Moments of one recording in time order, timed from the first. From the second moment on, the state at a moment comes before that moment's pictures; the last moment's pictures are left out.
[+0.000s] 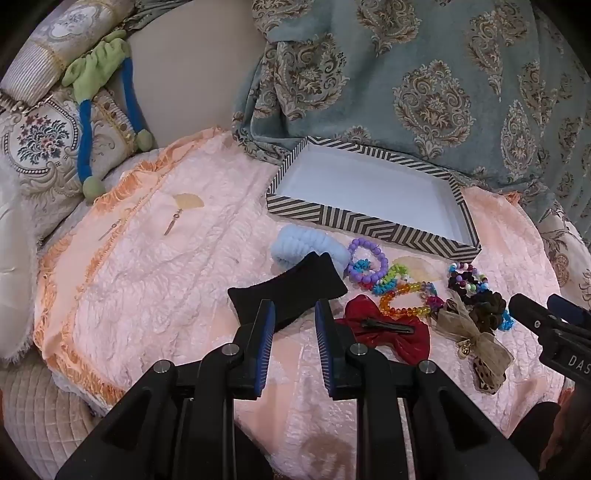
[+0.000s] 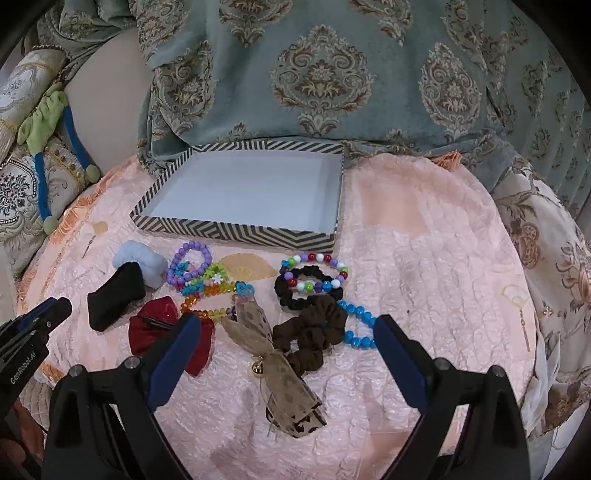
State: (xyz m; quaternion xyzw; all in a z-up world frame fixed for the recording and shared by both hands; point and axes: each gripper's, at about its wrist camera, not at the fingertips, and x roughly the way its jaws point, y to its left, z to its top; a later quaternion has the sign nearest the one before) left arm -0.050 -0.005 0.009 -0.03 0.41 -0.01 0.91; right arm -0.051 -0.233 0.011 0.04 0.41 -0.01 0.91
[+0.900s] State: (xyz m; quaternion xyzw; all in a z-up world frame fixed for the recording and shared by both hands) left arm -0.047 -0.003 0.003 -0.03 0.41 -0.01 0.91; right arm -0.051 -0.229 0.011 0.03 0.41 0.00 0.91
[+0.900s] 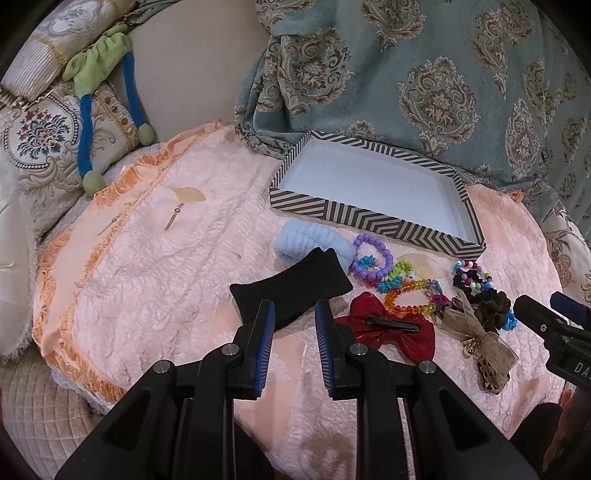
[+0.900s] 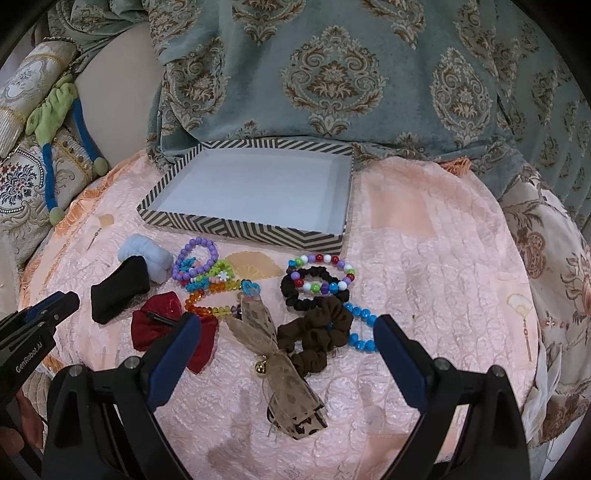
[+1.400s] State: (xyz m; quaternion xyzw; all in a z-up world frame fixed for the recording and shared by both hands) left arm -0.046 0.002 0.009 -0.03 0.41 0.00 0.91; right arm -0.051 -0.226 0.016 0.02 0.39 0.01 0.92
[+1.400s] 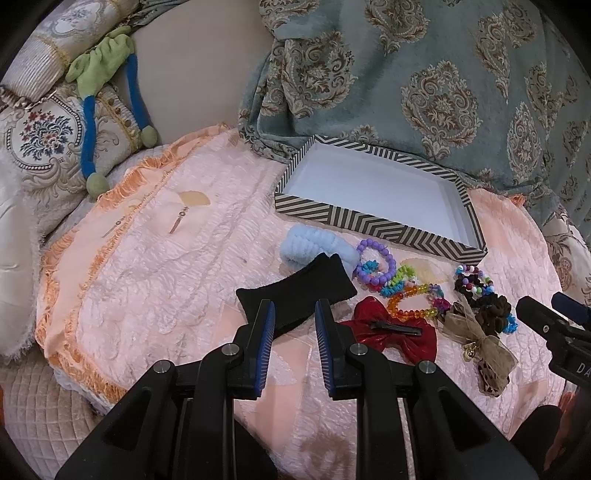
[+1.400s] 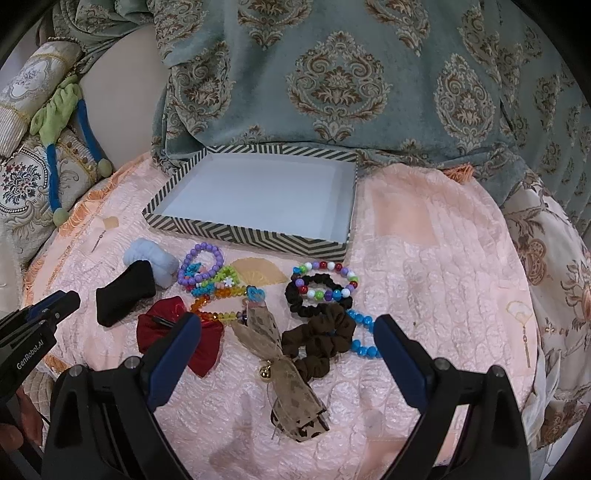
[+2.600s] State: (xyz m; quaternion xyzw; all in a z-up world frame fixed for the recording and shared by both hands) left arm -0.026 0.038 0.005 -0.10 0.45 -0.10 0.88; right arm -0.050 -0.267 0.021 0.05 0.38 0.02 0.92
